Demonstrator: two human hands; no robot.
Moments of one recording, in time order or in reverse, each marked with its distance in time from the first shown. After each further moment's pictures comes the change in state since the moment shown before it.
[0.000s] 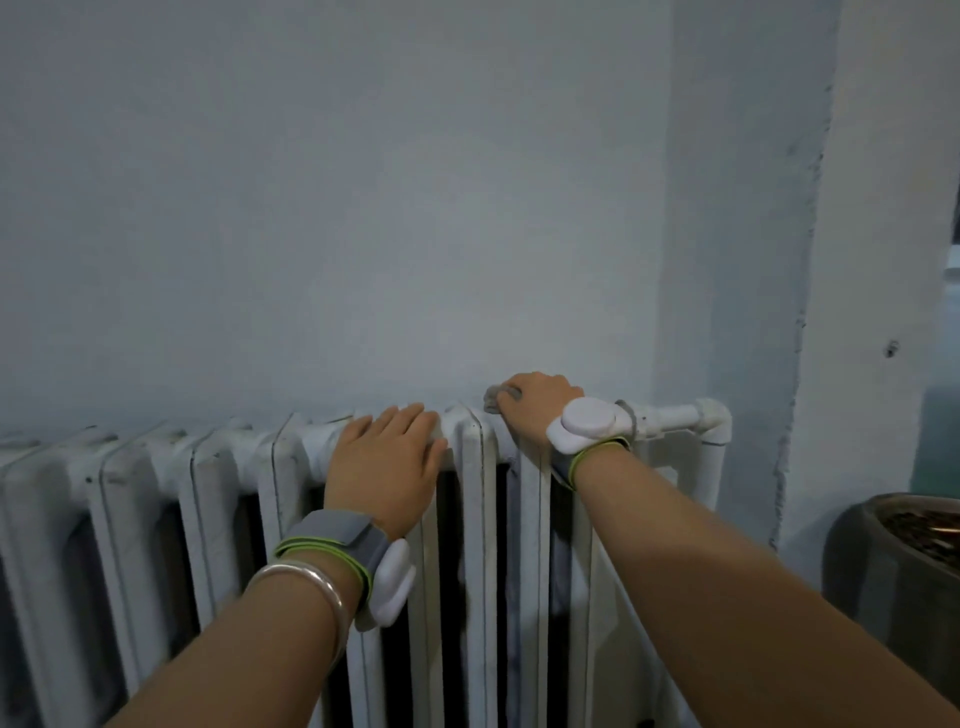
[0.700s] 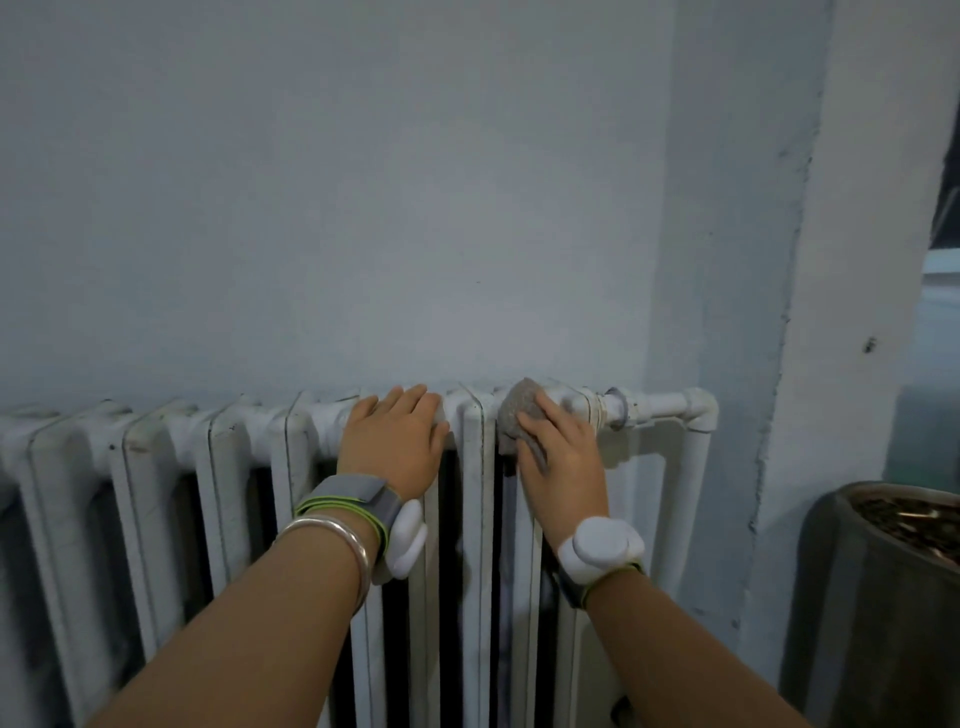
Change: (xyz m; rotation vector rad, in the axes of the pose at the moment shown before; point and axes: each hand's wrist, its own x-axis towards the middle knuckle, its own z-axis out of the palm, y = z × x) left_hand 0.000 0.002 -0.003 0.024 -0.064 -0.024; right_hand -0.089 0.025 0.057 0.316 0.641 -0.230
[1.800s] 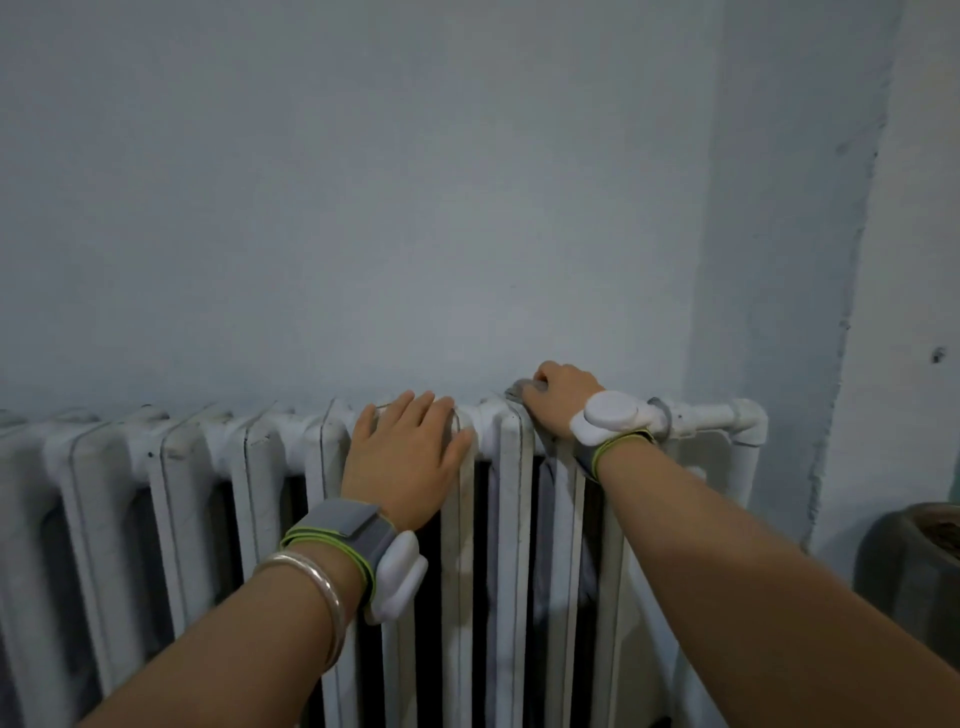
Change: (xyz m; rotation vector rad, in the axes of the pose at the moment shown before) left_hand -0.016 -0.016 -0.012 -0.106 0.007 -0.064; right_hand 0.108 -0.016 0.028 -0.280 -0.681 0.278
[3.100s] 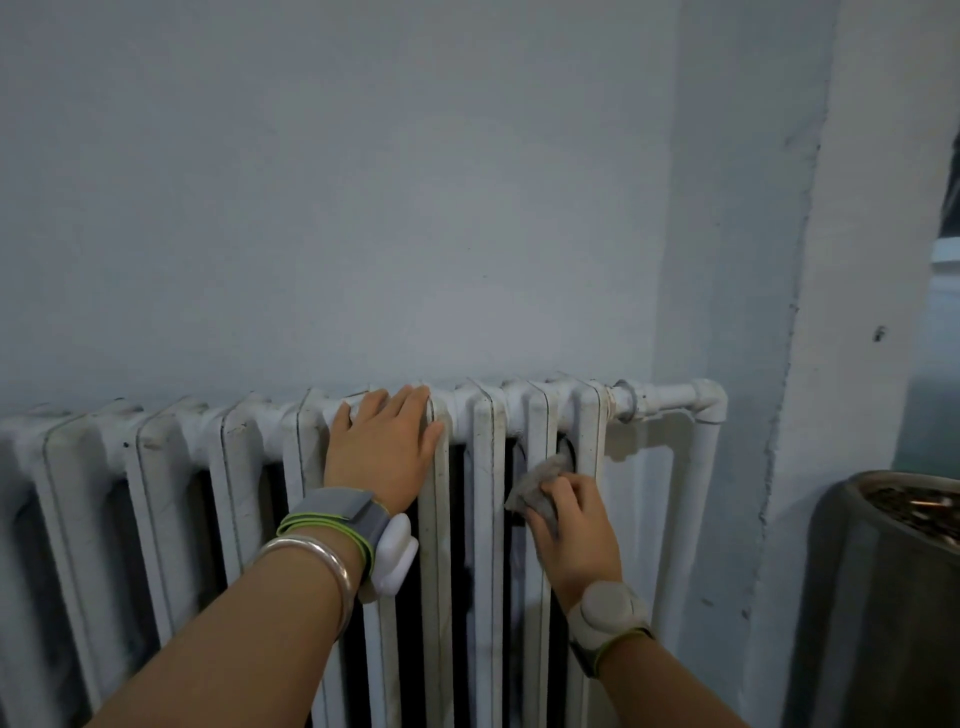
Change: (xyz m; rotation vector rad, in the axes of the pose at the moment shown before) left_hand -0.007 0.006 0.001 0.012 -0.021 -0.017; right_hand -0.133 0.066 0.107 0.331 0.385 -0.108
